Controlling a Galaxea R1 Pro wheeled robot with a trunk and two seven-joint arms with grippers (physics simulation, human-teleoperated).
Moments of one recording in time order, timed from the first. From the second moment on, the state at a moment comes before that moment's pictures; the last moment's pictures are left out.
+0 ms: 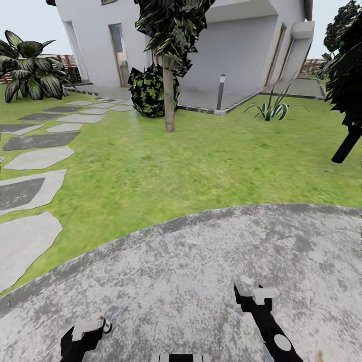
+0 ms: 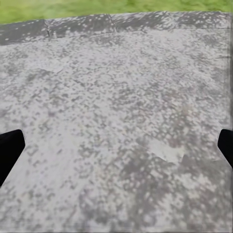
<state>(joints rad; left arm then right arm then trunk) -0.33 0.10 0.16 -0.36 -0.04 -0.37 0.07 -0.28 -0.05 0.00 -0.76 0.01 -0.30 0.00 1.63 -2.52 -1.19</state>
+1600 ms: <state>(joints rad) -0.33 0.11 0.16 -0.37 -0.04 -0.37 0.08 -0.28 -0.05 0.00 -0.76 0.00 -0.30 0.00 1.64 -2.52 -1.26</state>
